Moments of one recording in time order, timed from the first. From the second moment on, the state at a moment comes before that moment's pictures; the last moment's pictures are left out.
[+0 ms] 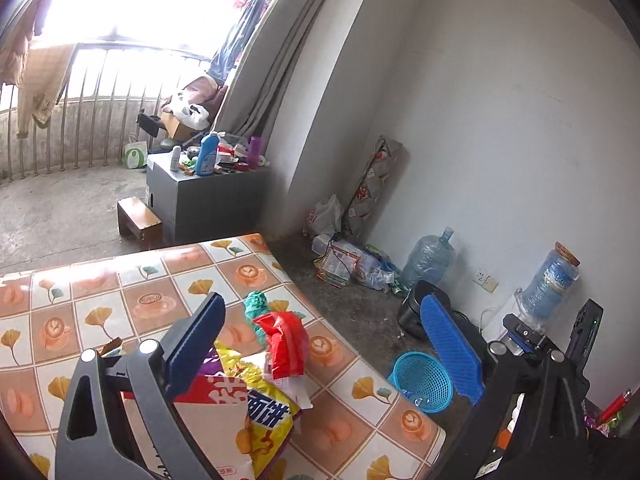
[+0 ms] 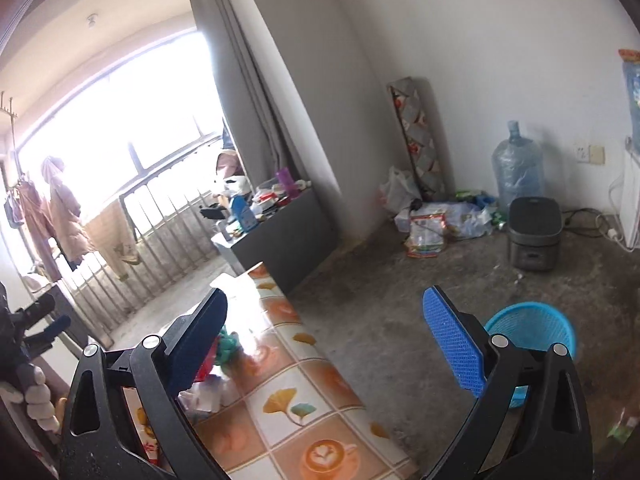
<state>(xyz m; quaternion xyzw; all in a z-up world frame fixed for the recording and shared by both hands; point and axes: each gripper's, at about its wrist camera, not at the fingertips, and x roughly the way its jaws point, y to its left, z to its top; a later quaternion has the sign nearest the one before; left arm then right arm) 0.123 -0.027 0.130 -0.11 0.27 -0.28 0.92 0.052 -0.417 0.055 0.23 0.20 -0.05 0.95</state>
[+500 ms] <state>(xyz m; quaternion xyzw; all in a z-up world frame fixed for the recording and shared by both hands) 0.161 0.007 0.101 -0.17 0.33 -0.24 0.90 0.120 -0.344 0.038 0.25 0.31 0.07 0.91</state>
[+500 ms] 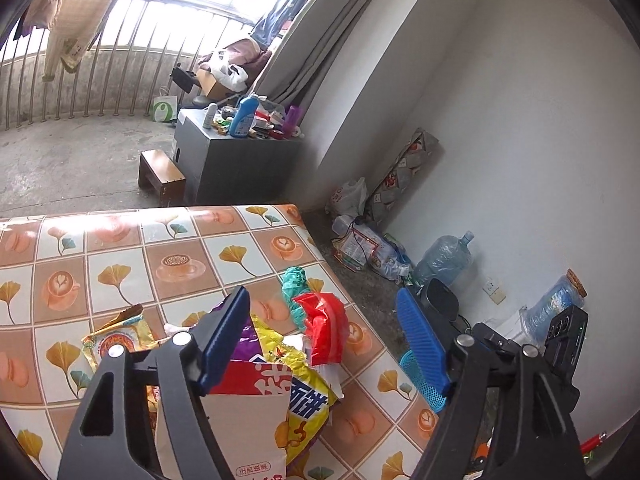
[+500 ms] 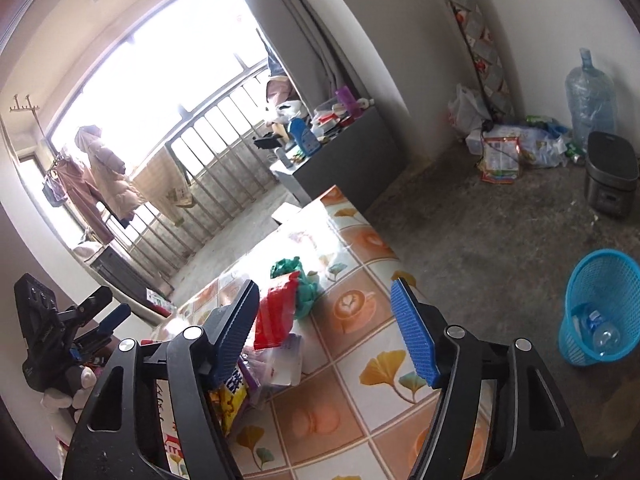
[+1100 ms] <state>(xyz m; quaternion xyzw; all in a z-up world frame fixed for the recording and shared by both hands) 0.240 -0.080 0.040 -0.12 0.47 -0.29 0.83 0.177 -0.336 0.009 0.31 0.39 0.11 0.86</state>
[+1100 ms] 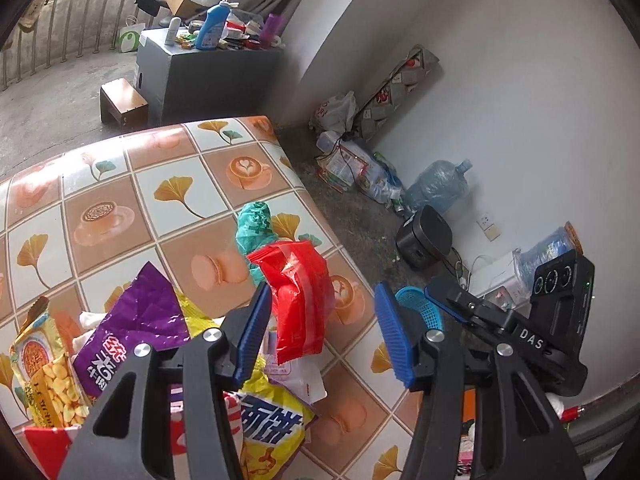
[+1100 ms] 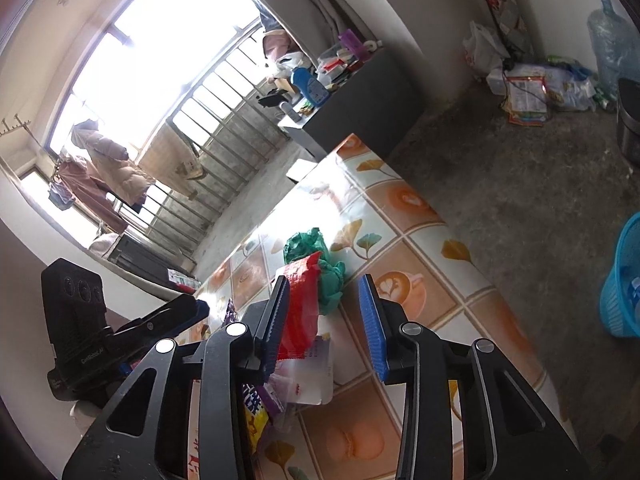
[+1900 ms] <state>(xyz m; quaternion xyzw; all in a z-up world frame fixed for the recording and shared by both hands) 0.272 -0.085 0.001 -0.15 0.48 -0.27 0.82 0.222 -0.330 -0.038 0.38 0.46 0.15 0.79</state>
